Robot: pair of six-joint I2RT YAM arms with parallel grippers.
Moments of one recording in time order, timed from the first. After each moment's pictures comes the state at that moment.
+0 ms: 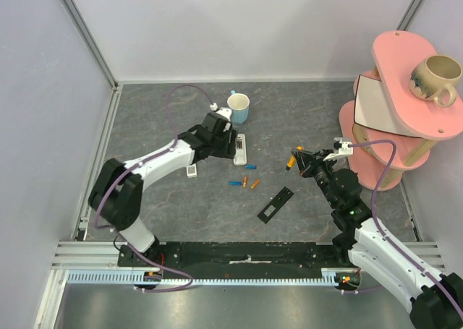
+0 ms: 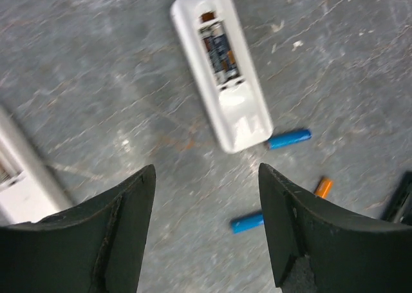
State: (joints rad) left arm -0.61 1.60 1.09 -0.31 -0.11 -0.33; right arm 0.48 0.67 0.27 0.39 0.13 0.51
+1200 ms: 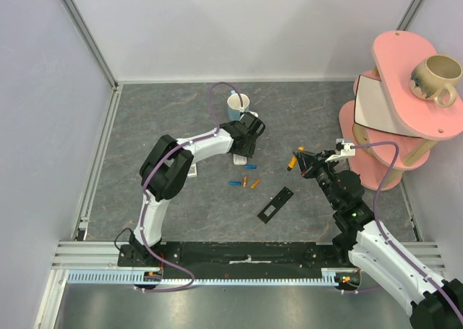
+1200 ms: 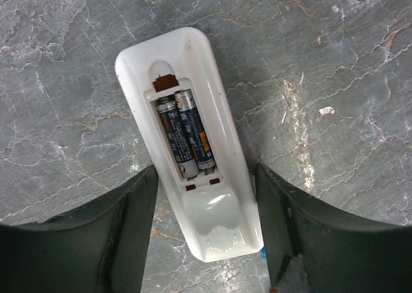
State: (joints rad) left arm -0.74 2.12 1.54 -0.46 -0.31 -0.35; right arm 0.48 0.62 0.27 0.35 0.13 0.51
